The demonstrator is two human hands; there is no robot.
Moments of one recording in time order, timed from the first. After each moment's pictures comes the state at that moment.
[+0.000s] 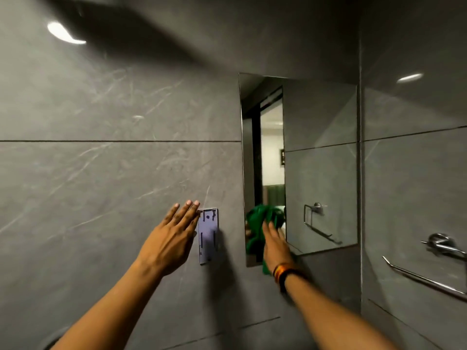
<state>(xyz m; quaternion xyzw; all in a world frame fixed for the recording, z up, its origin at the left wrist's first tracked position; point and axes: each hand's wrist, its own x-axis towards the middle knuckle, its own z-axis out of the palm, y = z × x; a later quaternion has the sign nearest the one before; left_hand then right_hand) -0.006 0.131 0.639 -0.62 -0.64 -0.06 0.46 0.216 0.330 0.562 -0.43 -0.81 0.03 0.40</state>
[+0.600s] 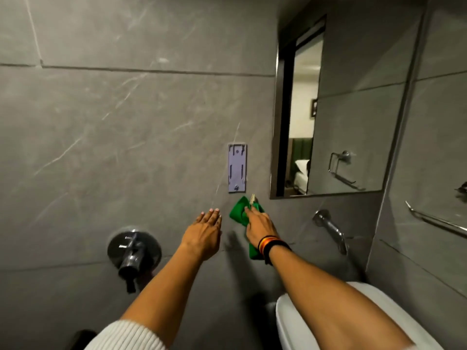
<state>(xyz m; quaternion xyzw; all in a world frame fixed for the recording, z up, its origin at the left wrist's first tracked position) 0.028 0.088 0.500 -0.62 -0.77 0.00 0.15 0.163 0.214 0.489 -0.40 -0.88 0.08 0.24</state>
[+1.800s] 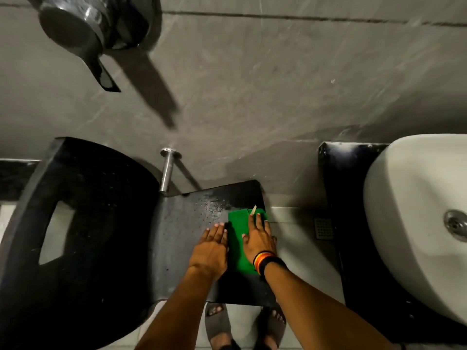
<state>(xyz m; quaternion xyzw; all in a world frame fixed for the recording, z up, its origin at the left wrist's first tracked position) 0.019 -0.047 -0.034 -0.53 -0.79 0.14 -0.27 0.117 0.065 -0.043 -0.46 -0.81 0.29 -0.19</state>
